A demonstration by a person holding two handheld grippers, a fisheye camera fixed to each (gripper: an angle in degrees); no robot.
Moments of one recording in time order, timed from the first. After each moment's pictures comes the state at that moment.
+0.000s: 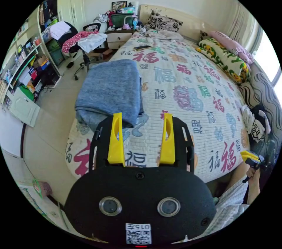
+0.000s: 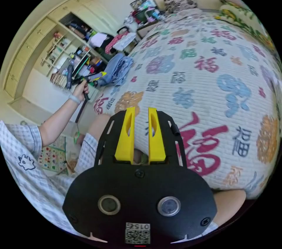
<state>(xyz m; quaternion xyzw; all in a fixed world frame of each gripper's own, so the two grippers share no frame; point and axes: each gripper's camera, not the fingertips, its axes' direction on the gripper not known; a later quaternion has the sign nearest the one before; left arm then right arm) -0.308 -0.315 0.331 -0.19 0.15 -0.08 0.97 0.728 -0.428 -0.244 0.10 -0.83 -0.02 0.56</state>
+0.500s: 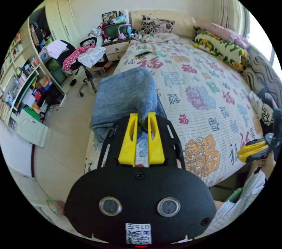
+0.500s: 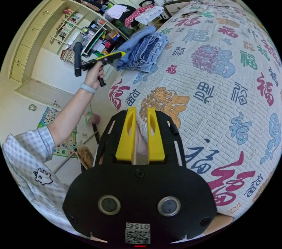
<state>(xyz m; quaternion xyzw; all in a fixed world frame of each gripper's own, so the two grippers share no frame) -0.383 -0.294 0.247 -0.11 0.16 -0.02 0.98 0.643 -0.442 -0.348 0.06 -0.86 -0.12 0.50</state>
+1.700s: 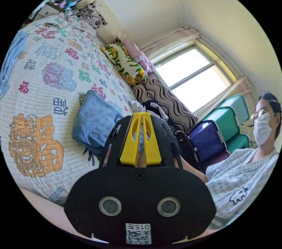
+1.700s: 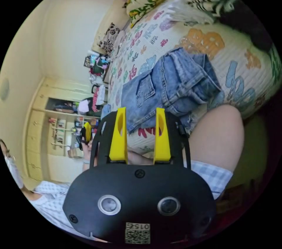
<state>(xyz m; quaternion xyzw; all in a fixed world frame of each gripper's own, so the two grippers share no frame) -0.235 -0.214 0.106 -0.05 0.66 -0.14 0.74 0.784 -0.153 0.147 -0.12 -0.83 0.34 0.43</state>
